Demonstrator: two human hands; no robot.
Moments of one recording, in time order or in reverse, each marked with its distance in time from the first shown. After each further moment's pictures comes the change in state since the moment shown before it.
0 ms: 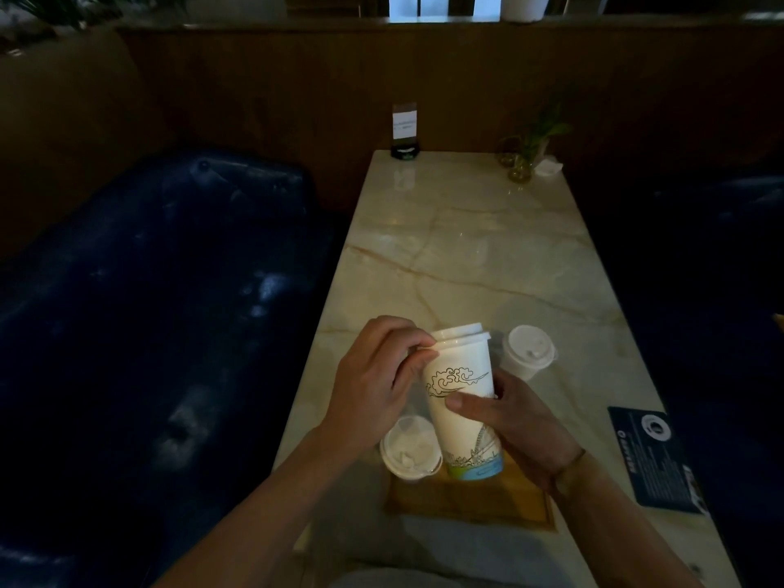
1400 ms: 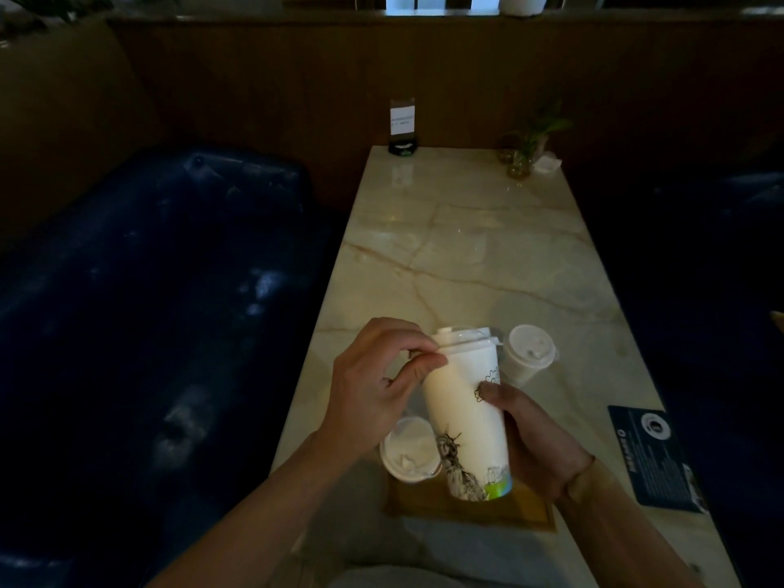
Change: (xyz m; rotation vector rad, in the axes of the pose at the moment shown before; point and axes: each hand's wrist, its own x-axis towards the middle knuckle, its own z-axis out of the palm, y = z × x) left_hand 0.005 0.001 -0.002 -0.220 0.064 -0.027; right_hand -0.004 0.006 -0.003 0.411 -0.189 0.126
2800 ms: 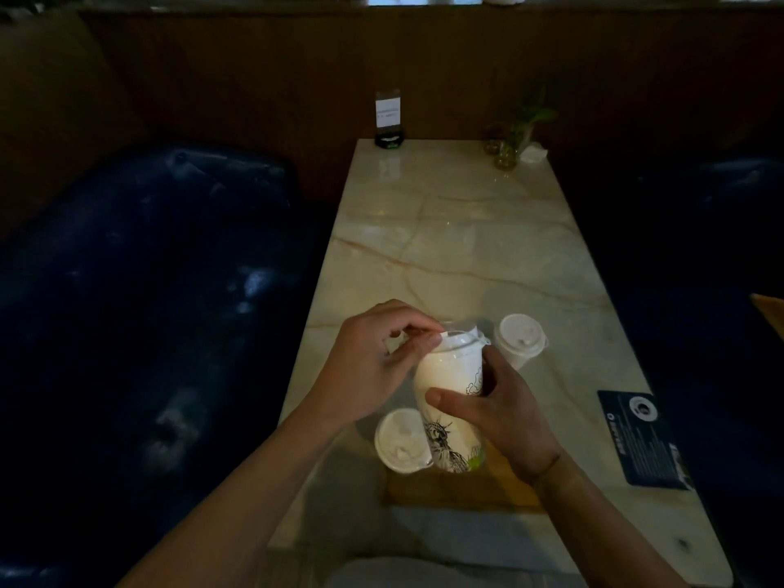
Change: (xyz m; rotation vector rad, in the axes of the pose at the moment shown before) left_hand 0.030 0.016 -0.012 -0.036 -0.354 -0.282; right_hand 0.009 0.010 0.007 -0.623 0.401 -0.344
